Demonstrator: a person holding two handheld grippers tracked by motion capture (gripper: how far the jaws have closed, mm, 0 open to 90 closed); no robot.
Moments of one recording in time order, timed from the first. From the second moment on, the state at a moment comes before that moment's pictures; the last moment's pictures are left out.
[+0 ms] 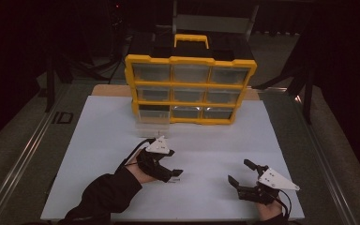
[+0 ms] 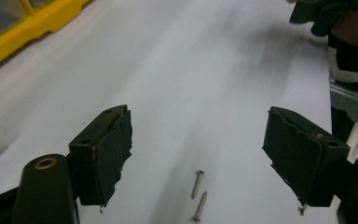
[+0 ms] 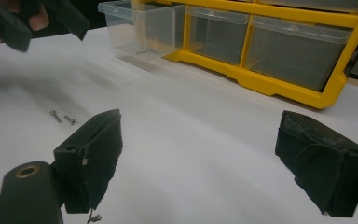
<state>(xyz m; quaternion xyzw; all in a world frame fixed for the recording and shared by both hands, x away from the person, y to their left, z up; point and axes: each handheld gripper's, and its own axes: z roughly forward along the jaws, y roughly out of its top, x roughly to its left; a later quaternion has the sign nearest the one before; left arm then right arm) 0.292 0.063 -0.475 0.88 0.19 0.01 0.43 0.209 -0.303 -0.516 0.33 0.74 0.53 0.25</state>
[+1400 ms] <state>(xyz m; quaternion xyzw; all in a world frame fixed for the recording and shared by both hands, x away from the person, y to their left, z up) 0.297 0.042 -0.531 0.93 0.13 -0.02 0.33 0.209 -0.303 -0.517 0.33 0.74 0.53 0.25</state>
